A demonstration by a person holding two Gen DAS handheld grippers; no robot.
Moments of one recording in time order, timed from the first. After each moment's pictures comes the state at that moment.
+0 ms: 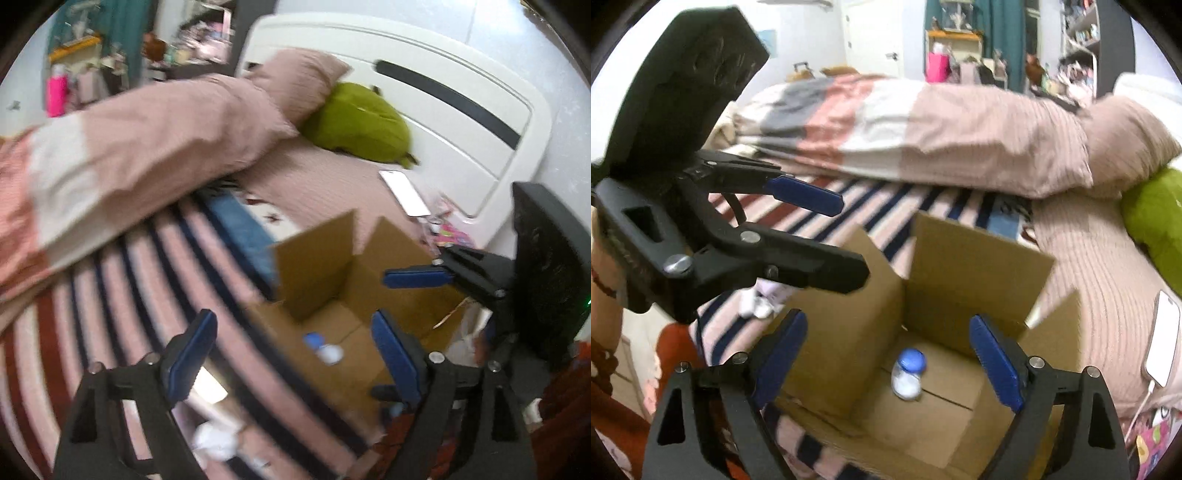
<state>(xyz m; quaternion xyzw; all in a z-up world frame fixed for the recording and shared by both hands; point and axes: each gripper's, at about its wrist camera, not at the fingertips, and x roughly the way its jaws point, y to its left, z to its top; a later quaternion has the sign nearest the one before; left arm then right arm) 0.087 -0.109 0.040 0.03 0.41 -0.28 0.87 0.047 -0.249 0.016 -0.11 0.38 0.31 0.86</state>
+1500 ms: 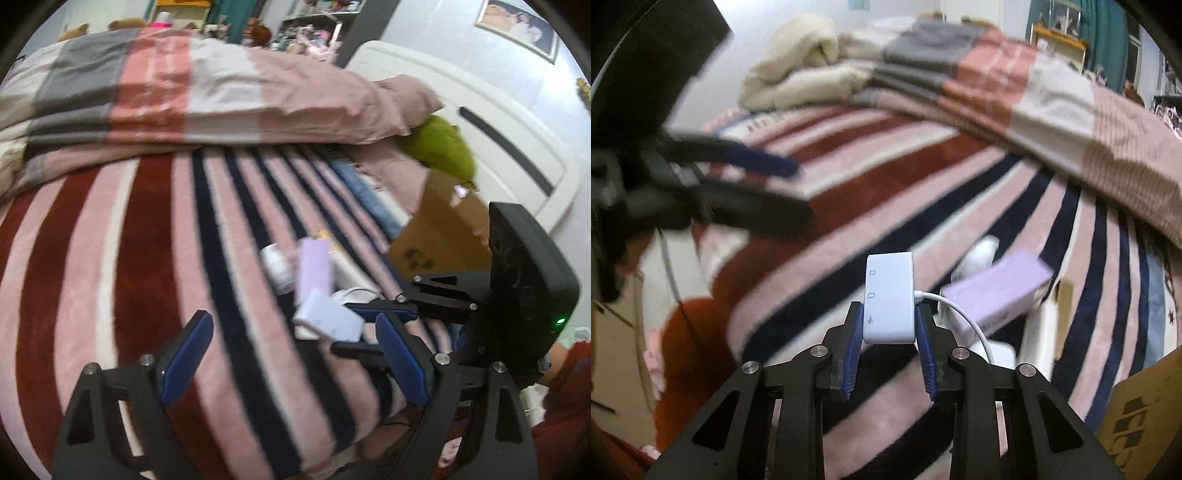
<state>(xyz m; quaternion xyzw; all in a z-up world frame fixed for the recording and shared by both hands) -0.011 0.101 -0.060 -0.11 0.41 -0.20 0.88 -0.012 -0.039 -0.097 -0.18 0.39 0.43 0.79</state>
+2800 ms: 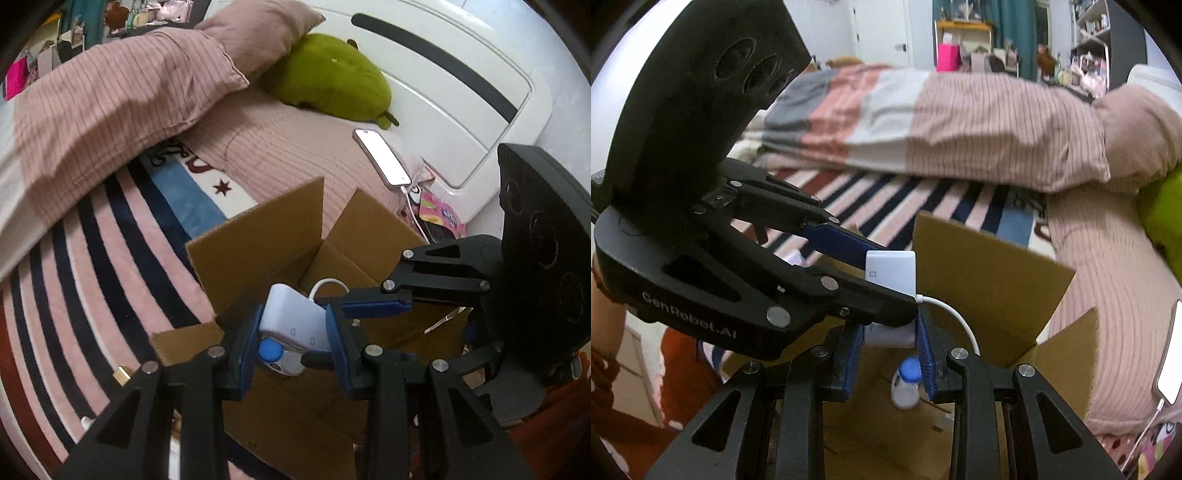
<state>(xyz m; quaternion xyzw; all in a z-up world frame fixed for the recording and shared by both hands) 0.135 -0.191 0.000 0.03 0.48 -0.35 0.80 0.086 -0.284 -0.016 -0.11 0.43 0.32 0.84</state>
